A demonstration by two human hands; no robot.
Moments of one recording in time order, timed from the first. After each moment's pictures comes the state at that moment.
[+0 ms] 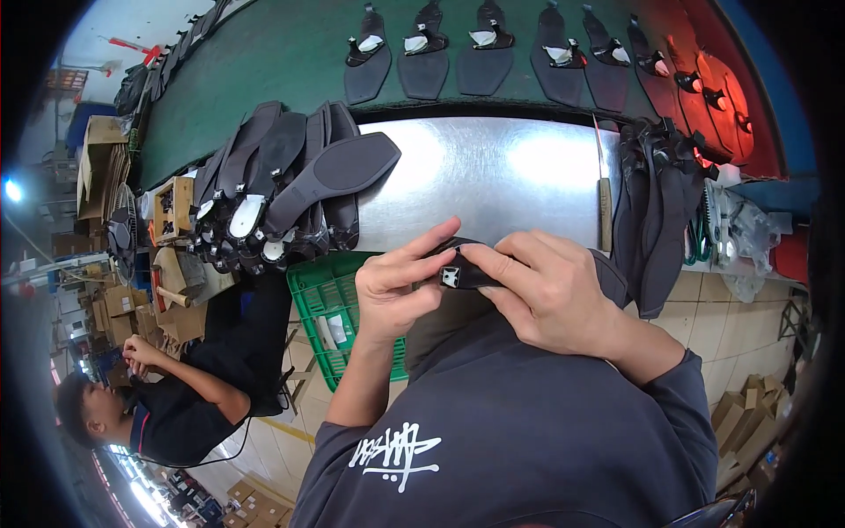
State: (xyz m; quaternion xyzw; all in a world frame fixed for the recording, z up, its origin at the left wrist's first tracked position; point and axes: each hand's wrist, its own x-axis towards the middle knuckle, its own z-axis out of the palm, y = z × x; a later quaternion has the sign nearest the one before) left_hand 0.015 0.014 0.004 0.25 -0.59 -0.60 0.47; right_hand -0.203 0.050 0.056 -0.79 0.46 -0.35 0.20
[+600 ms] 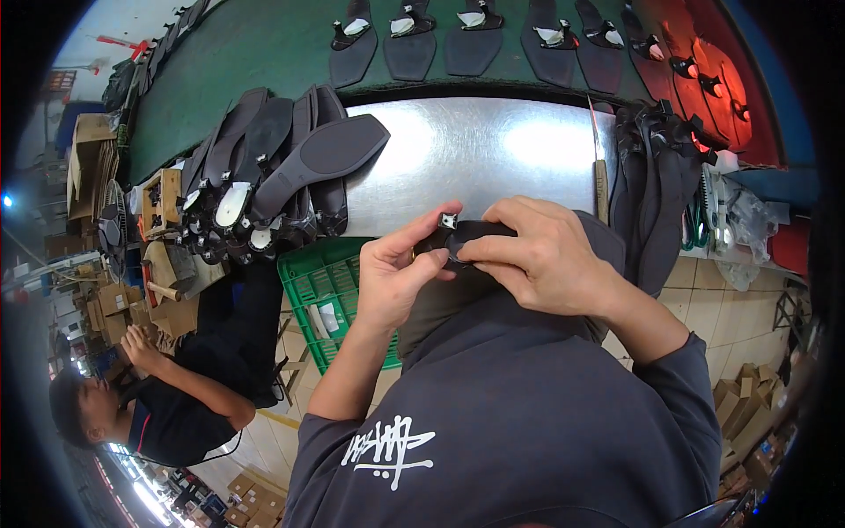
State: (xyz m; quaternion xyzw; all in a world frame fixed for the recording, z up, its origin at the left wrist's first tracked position) left_hand 0.004 0.024 0.005 0.38 -0.40 -0.73 0.40; right_hand -0.211 0.039 0.036 -0.81 0.43 -0.32 0.25
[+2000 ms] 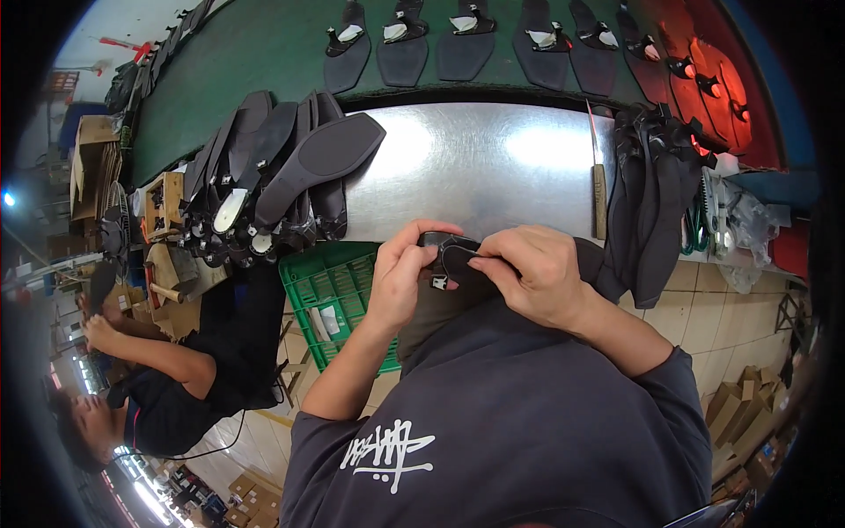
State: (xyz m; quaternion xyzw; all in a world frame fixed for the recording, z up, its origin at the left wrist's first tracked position) left_hand -0.005 0.022 0.010 0.43 -0.40 -0.75 0.31; right_hand -0.199 0.057 0.008 -0.72 0.49 -0.43 0.21
